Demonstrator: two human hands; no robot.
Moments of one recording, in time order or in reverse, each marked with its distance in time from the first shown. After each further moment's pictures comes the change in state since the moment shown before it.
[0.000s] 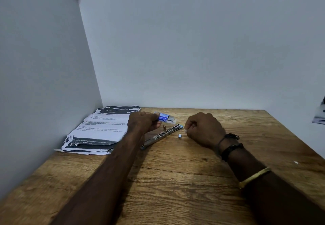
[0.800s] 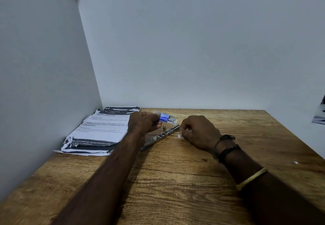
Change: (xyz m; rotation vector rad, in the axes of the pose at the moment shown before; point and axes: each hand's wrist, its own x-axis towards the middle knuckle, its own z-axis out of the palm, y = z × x) left_hand -0.010 0.004 0.003 0.032 -0.007 0.029; right_hand -0.002 -0.007 0.006 -0.067 -0.052 -0.174
